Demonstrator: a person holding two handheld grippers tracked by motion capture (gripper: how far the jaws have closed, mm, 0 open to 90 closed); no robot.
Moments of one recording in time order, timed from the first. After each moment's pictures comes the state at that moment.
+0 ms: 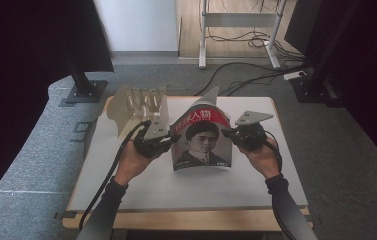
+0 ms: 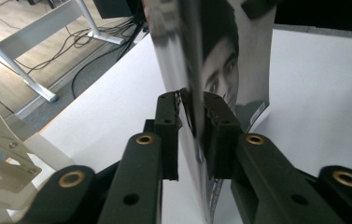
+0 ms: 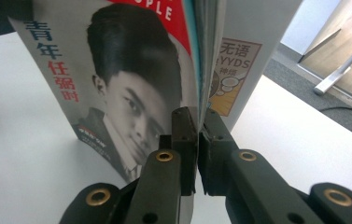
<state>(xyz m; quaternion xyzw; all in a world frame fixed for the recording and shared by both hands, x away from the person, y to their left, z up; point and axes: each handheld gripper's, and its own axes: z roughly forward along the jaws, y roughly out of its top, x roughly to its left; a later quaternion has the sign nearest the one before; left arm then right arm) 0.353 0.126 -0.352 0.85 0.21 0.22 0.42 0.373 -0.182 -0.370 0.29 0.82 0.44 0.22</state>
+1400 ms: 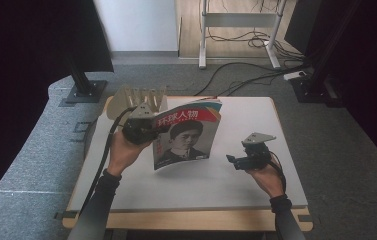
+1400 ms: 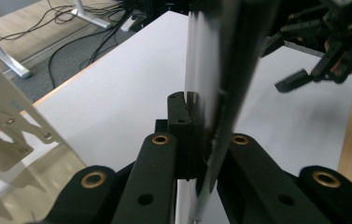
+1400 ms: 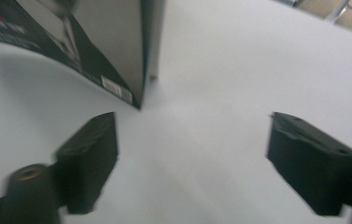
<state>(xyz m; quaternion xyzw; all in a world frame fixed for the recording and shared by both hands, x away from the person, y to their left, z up) 0.378 0.164 -0.335 0.85 0.26 0.15 0.44 0.366 -0.214 -0.460 0.37 0.82 0.40 0.20</state>
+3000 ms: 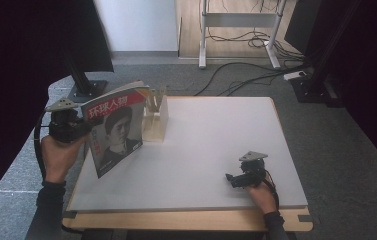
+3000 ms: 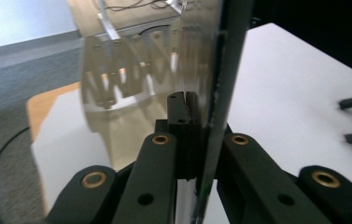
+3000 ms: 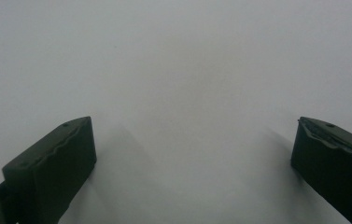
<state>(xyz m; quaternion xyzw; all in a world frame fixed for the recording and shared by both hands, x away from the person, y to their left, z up) 0.352 0.315 -0.299 0.76 0.44 0.22 0.42 0.354 -0.215 -0.536 0.41 0.82 0.35 0.17</state>
